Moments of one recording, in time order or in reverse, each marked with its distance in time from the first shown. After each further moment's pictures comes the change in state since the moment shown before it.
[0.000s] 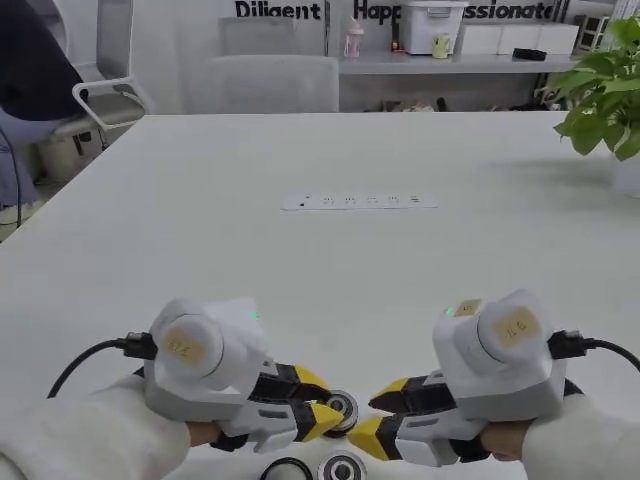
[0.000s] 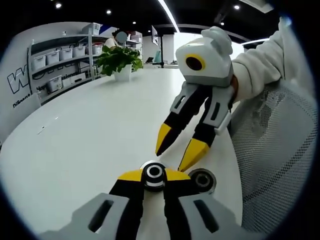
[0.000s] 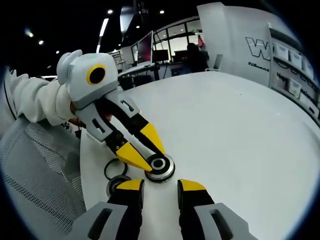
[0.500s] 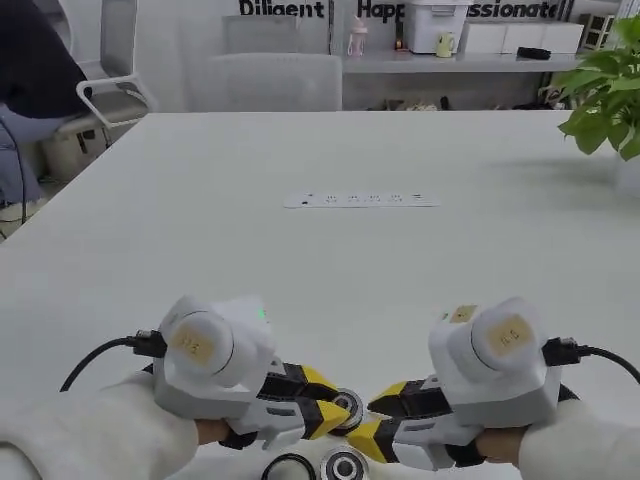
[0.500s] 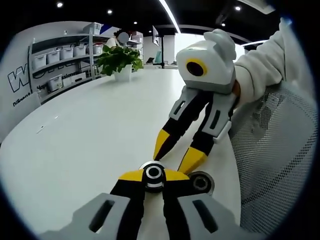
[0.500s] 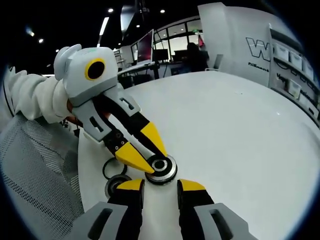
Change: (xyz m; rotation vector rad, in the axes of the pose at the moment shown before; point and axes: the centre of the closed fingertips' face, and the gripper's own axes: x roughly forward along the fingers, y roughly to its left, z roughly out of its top) left arm 0.004 -0.004 0.001 -0.014 -0.003 -0.004; right arm 0.006 0.002 -0.003 -0.005 -0.001 -0.013
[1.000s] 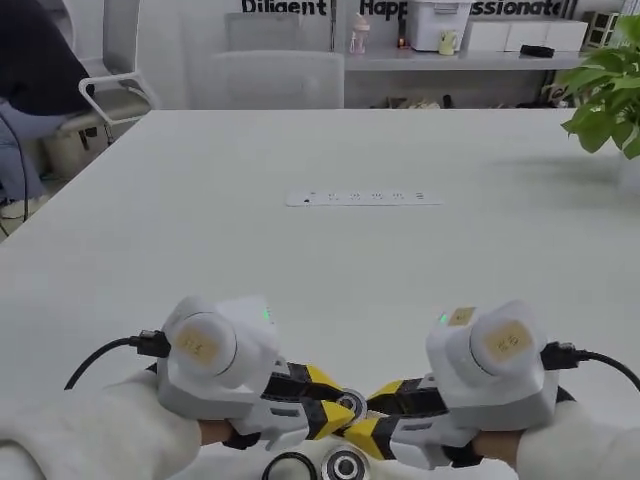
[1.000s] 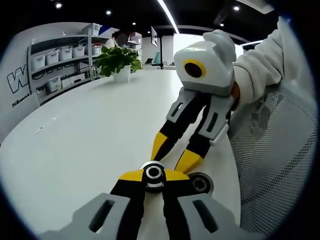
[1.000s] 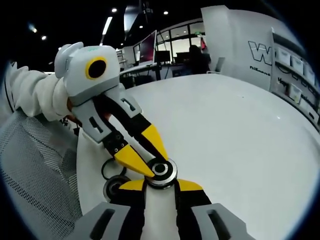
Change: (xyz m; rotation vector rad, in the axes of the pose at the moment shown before) left arm 0.001 -0.002 0.001 0.003 -0.009 -0.005; right arm 0.002 0.000 0.001 -0.032 -0.009 0.001
